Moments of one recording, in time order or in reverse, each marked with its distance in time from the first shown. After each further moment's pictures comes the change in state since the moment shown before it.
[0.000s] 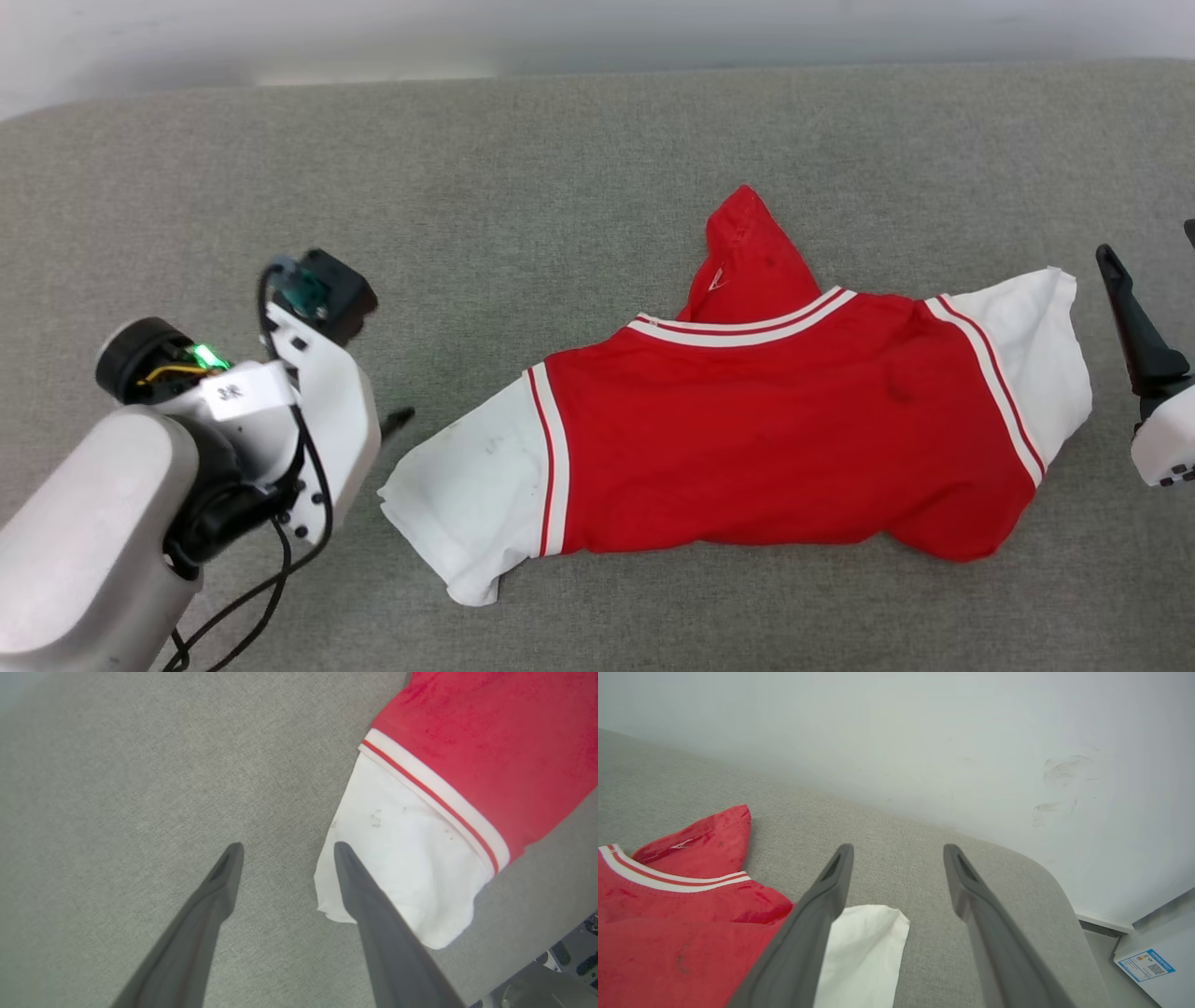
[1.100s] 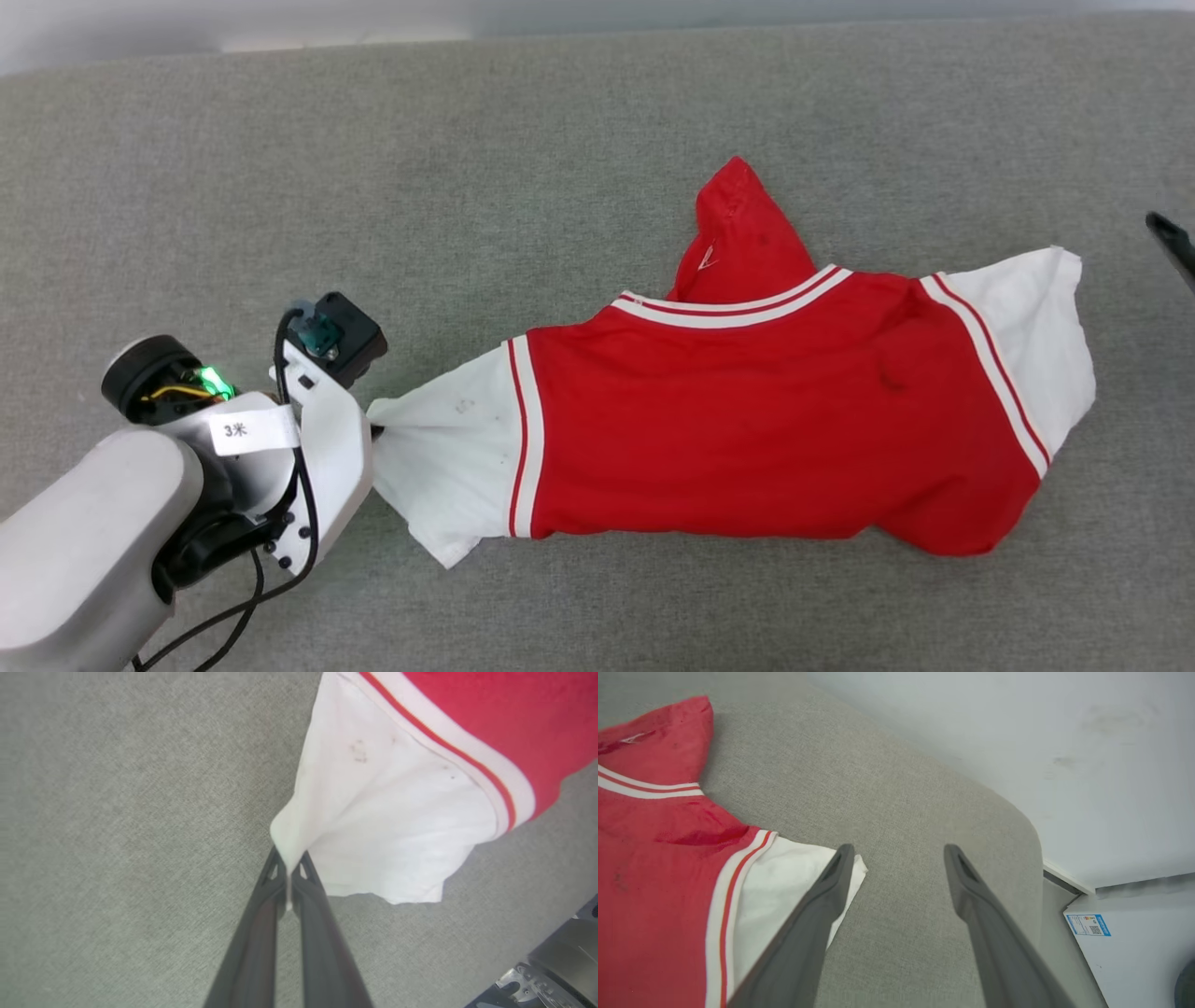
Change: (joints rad) left arm -0.091 0.152 -0.273 0.019 -0.101 0.028 -0.118; right arm -0.260 -0.352 0.303 -0.041 0.269 0.000 0.417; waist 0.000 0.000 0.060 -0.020
